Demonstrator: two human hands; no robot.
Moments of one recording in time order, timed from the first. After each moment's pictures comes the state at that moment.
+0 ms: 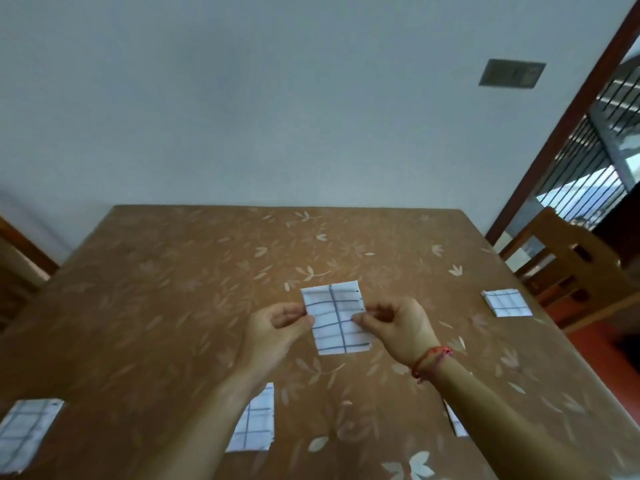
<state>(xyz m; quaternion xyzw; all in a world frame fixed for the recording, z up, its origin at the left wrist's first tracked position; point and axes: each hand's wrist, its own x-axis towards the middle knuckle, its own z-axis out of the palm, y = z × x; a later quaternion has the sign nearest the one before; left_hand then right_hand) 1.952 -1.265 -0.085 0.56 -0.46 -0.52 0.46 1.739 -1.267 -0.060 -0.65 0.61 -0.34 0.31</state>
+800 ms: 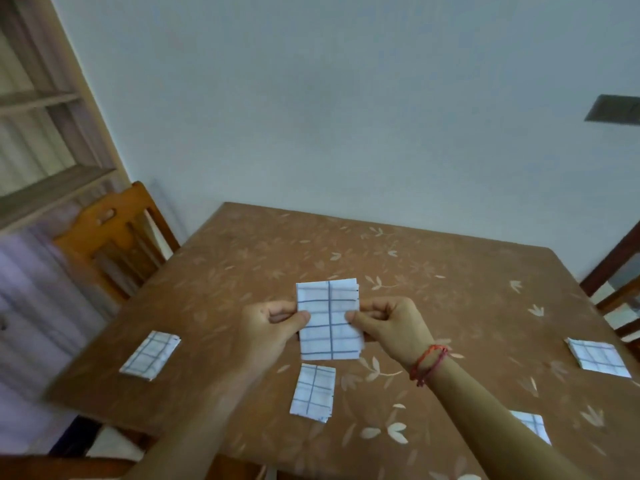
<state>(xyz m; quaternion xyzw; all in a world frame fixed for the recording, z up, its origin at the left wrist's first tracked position) 2.042 -1.167 -0.026 0.60 -0.44 -0.40 0.54 1.846 -1.223 -0.018 -0.63 0.46 -0.36 0.51</state>
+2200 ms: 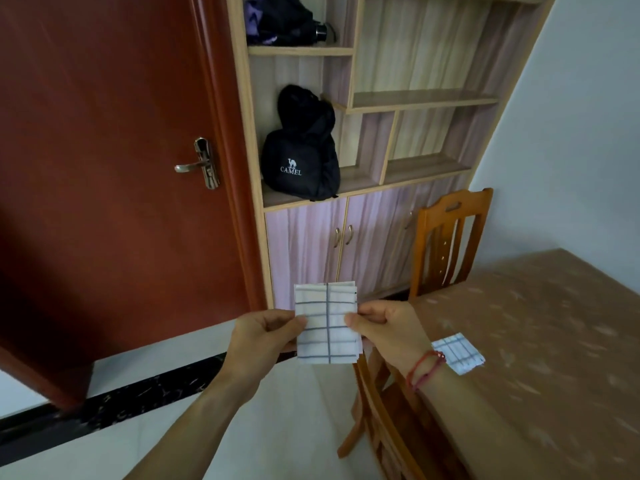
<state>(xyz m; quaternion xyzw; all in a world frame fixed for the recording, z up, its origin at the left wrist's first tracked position) 2.374 -0.789 -0.042 0.68 -0.06 -0.17 0.71 2.321 -0.986 -0.035 -0.76 0.14 -0.07 0.63</state>
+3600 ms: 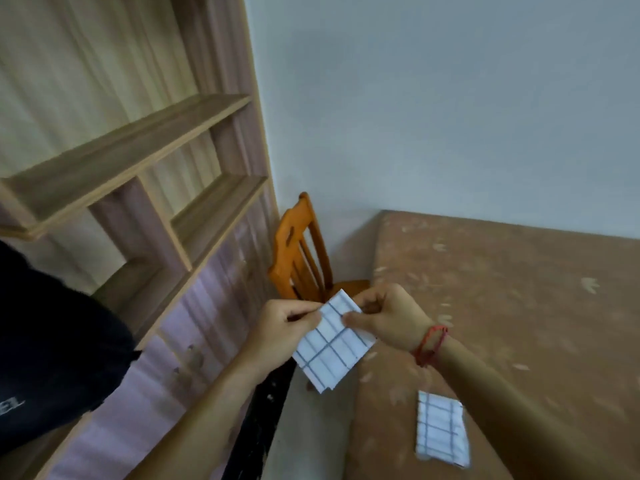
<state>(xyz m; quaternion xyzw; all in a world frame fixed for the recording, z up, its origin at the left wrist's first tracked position) 2.706 -1.179 -0.022 0.63 -0.50 -0.40 0.44 2.521 -1.267 -0.028 -0.75 0.41 -0.24 0.46</state>
